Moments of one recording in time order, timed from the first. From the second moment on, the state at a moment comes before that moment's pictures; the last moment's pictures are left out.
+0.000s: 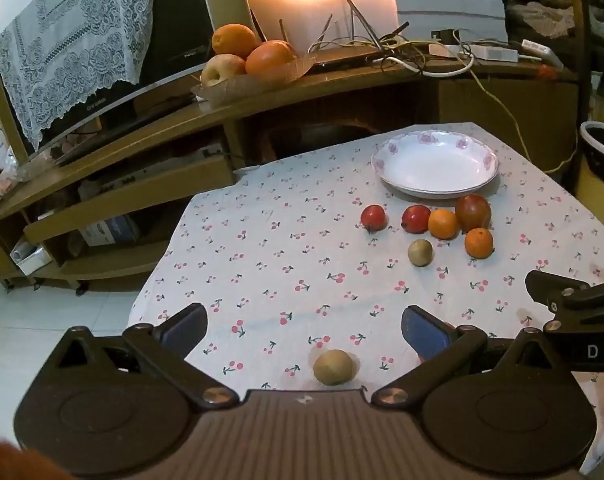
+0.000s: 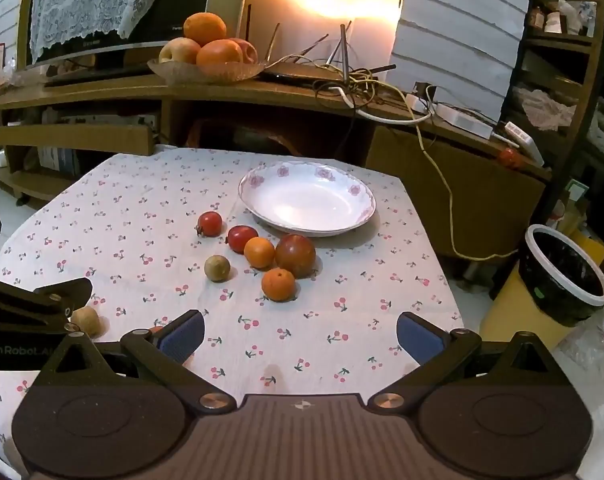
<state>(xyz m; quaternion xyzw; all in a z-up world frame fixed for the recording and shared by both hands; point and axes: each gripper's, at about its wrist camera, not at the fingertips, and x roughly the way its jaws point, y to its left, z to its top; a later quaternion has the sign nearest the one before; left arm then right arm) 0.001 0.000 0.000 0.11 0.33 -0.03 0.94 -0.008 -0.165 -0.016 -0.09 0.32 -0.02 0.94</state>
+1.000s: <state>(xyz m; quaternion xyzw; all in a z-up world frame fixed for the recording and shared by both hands) -0.001 0.003 -0.013 0.13 0.34 -0.03 0.93 -0.005 -0.157 -0.020 -0.10 0.33 0.00 0.94</state>
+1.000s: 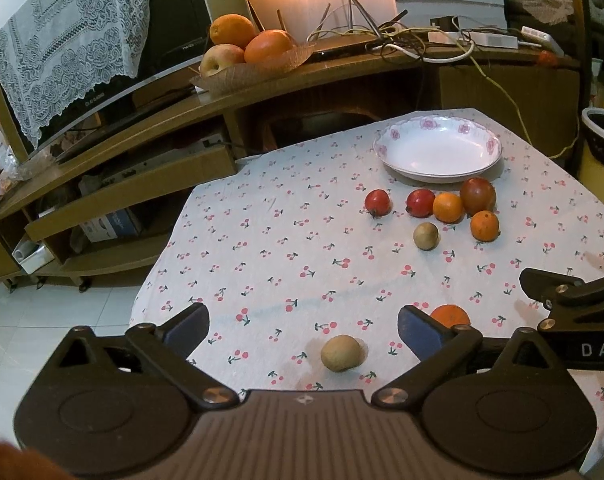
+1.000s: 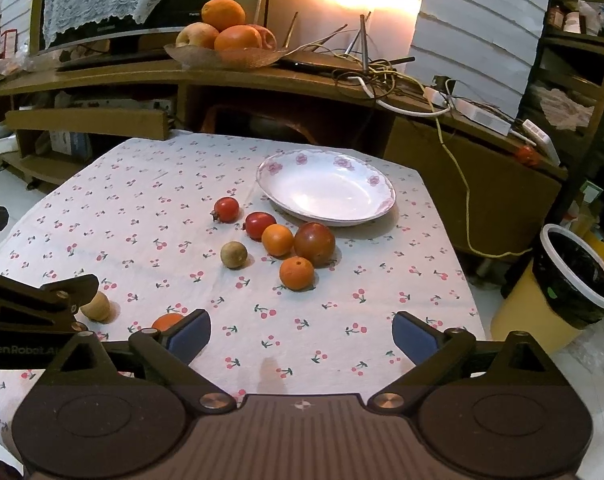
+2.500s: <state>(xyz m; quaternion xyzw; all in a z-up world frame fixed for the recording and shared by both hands) 0.010 0.039 -0.036 0.09 0.37 -0.09 0.92 0.030 -0.113 -0.055 -0.12 0.41 0.18 0.89</state>
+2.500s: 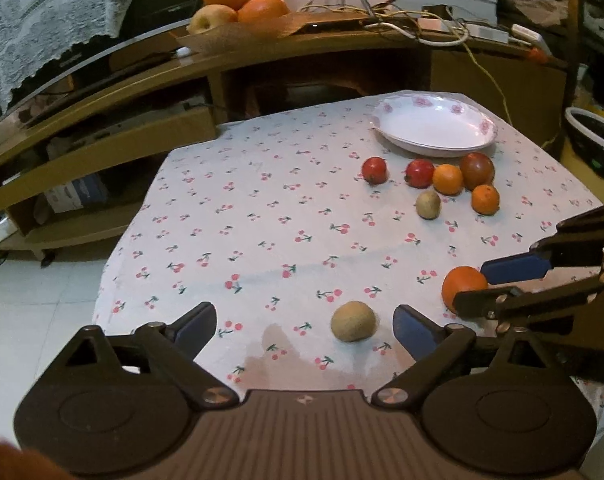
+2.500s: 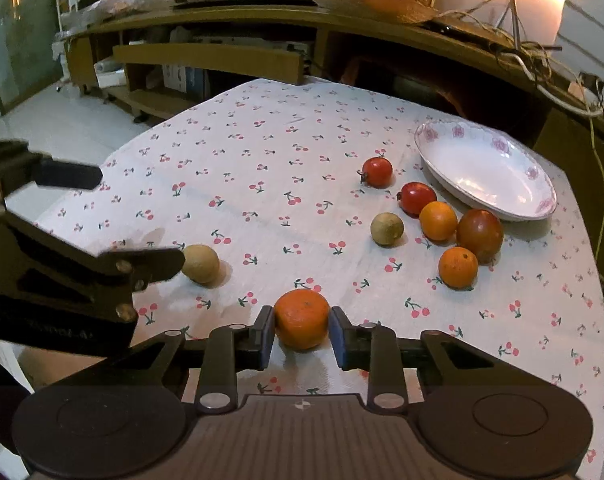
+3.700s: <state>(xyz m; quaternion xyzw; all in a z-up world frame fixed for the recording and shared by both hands) 0.050 -0.009 -0.037 0.08 0.41 -0.19 0.89 0.041 -0.171 -0.031 -0.05 0.40 0.14 0.90</state>
